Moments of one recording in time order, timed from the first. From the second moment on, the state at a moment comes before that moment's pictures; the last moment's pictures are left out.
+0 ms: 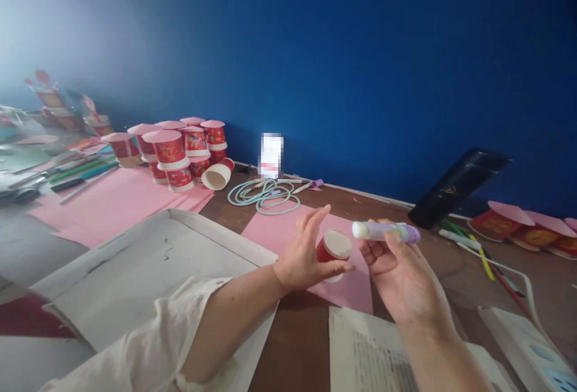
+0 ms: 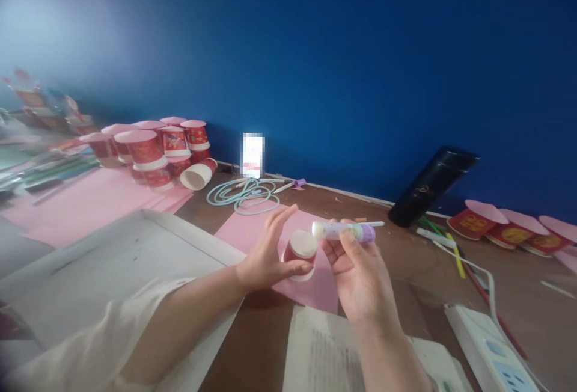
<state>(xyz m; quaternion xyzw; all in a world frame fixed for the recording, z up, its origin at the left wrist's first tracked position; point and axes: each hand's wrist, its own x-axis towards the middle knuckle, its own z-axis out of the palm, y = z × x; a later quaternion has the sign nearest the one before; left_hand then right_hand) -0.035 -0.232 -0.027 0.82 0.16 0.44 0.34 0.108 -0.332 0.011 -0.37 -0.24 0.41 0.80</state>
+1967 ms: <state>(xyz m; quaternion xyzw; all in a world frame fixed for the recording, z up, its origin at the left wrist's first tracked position) -0.039 -0.263 0.010 0.50 0.11 0.42 0.75 0.109 -0.347 0.011 -0.53 -0.43 0.28 0.68</state>
